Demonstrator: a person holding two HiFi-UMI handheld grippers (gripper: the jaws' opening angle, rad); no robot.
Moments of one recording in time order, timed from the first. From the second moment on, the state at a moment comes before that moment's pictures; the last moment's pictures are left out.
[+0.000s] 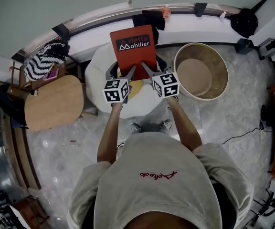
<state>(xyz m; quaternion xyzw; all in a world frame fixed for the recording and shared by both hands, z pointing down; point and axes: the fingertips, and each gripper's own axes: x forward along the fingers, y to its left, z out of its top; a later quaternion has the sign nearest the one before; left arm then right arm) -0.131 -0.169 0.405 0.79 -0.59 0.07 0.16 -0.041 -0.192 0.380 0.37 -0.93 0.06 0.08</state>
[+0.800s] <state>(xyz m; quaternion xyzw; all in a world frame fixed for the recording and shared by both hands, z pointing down) -0.276 -0.164 0.541 0.69 -0.67 0.09 0.26 -0.198 -0.213 0.517 0.24 -0.95 0.12 0.16</state>
